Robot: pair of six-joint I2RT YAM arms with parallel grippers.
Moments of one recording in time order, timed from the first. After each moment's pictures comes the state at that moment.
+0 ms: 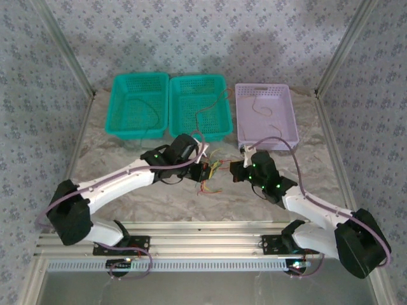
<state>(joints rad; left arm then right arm) -0.86 1.39 1.04 -0.48 0.28 -0.49 0.60 1.08 0.46 0.12 -0.09 0.40</state>
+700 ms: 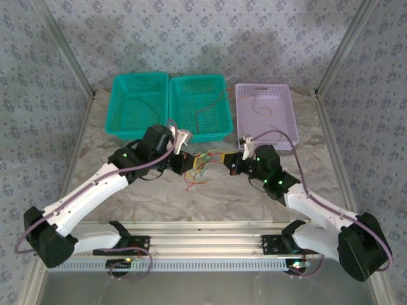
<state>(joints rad) -0.74 1.16 1.10 -0.67 0.27 -0.38 0.56 1.06 0.52 0.19 -0.29 0.51</state>
